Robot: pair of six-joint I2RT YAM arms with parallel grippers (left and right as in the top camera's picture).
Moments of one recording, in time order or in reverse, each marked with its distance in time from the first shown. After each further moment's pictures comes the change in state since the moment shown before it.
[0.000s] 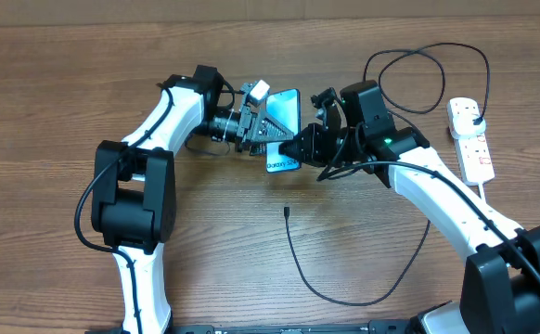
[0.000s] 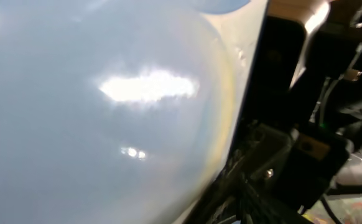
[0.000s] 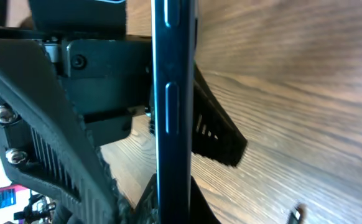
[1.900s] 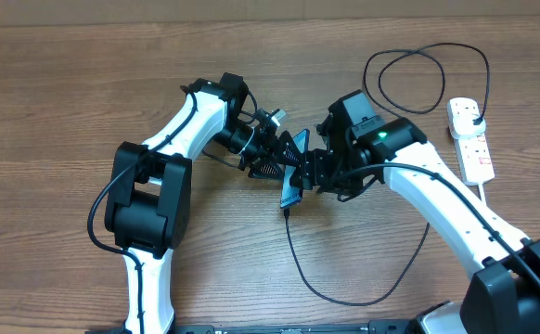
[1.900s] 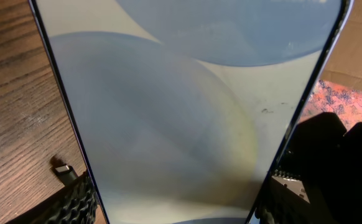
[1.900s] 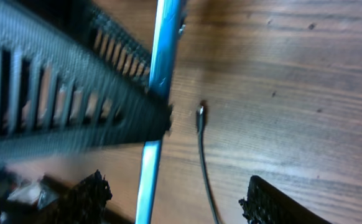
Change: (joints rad) left arm -0.101 -0.001 -0.008 -0.053 -0.397 -0.247; right arm 0.068 -0.011 0.125 -0.571 0.320 -0.079
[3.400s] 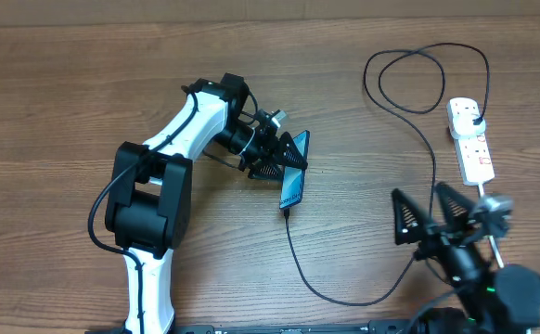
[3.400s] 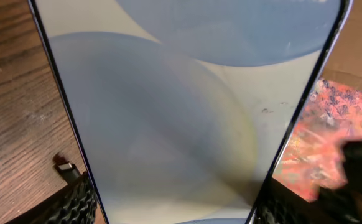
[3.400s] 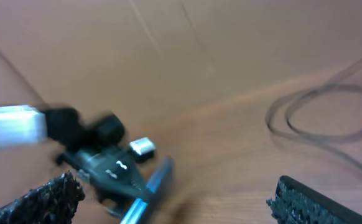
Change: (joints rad) left arm -0.001 0.000 0.000 -0.006 -0.011 0.001; right arm -0.481 -1.431 -0.730 0.533 0.032 -0.060
